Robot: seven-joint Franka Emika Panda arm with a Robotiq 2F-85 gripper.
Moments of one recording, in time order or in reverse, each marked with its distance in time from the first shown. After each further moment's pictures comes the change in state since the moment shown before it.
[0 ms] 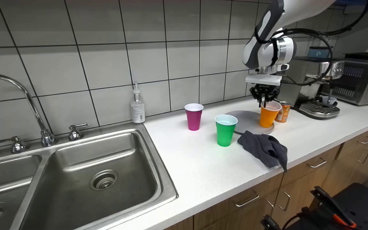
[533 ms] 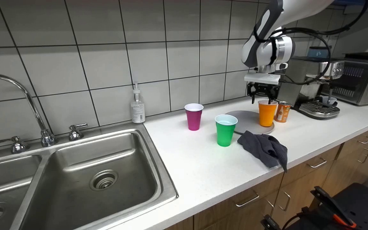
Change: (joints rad) arm 0.000 0.000 0.007 0.013 0.007 0.000 0.000
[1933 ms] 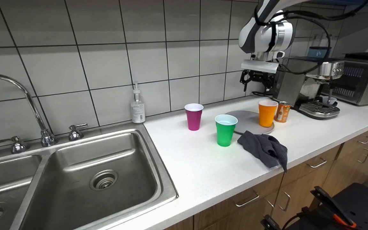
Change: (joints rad) arm 0.001 -0.109 0.044 -0.031 0.037 0.001 -0.076
